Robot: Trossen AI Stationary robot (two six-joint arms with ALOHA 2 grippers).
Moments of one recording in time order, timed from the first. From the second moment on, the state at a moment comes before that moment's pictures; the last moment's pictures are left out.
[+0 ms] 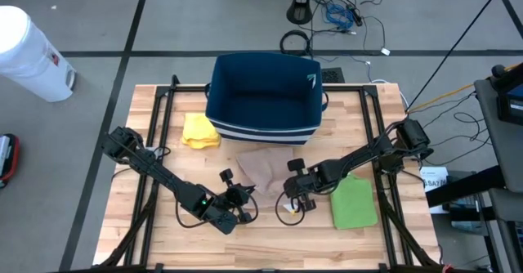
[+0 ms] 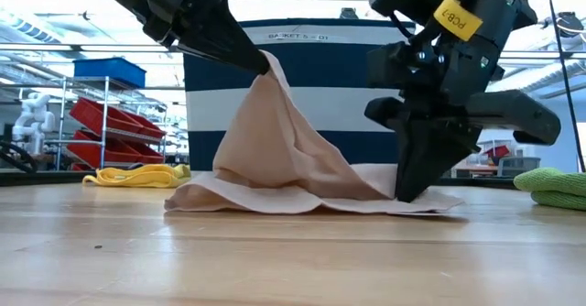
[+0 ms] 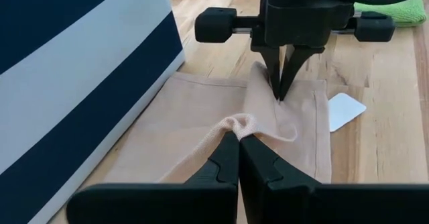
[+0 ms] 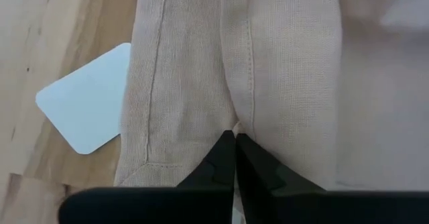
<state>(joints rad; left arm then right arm) -0.57 1.73 1.02 -0.10 -0.92 -0.47 0.29 1.76 0.94 -0.32 0.15 -0.01</state>
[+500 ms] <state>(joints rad) -0.57 1.73 1.02 -0.10 -0.85 -0.46 0.31 1.66 0.94 -0.34 0.15 0.02</state>
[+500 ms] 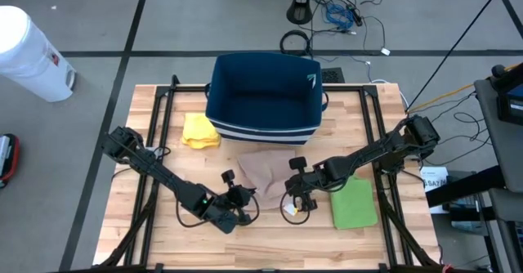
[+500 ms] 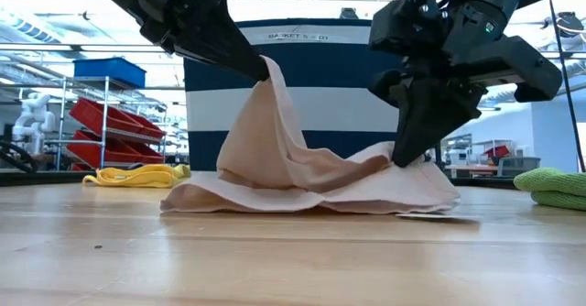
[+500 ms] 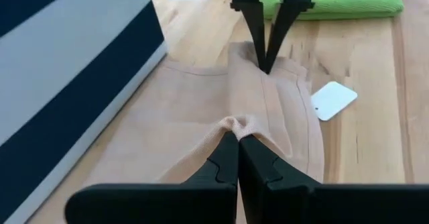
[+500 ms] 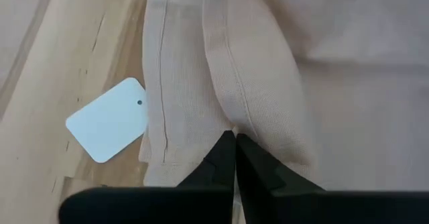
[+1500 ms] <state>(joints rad) -0.68 1.73 1.03 -0.26 -0.62 -0.55 0.32 1.66 0.94 -0.35 0.15 0.04</state>
